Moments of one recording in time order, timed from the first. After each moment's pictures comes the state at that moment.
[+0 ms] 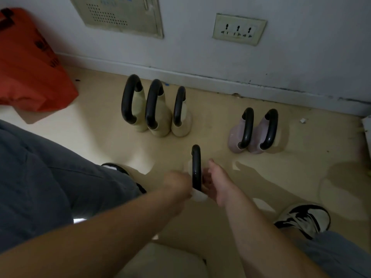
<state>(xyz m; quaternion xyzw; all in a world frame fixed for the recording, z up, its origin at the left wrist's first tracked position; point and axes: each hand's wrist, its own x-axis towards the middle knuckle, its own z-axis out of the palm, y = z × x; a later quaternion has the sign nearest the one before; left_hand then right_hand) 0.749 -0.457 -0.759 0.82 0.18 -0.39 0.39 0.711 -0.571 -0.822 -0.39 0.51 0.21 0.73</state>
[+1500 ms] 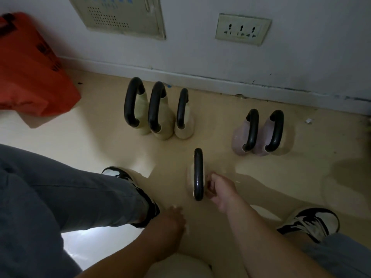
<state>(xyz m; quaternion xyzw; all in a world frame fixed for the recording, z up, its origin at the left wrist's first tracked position) 0.693 -0.348 -0.833 0.85 -0.47 -0.21 0.11 0.697 -0.563 -0.859 -0.41 0.58 0.11 0.69</state>
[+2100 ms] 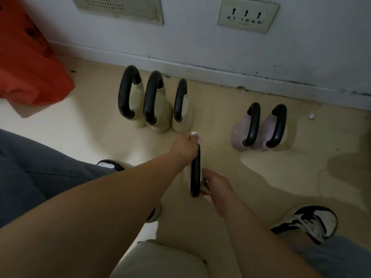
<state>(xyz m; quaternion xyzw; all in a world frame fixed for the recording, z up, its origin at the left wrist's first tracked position) 0.831 -0.495 -0.804 0.86 -0.01 -0.32 0.40 0.700 -0.564 -0.858 -0.45 0.54 0.17 0.69</state>
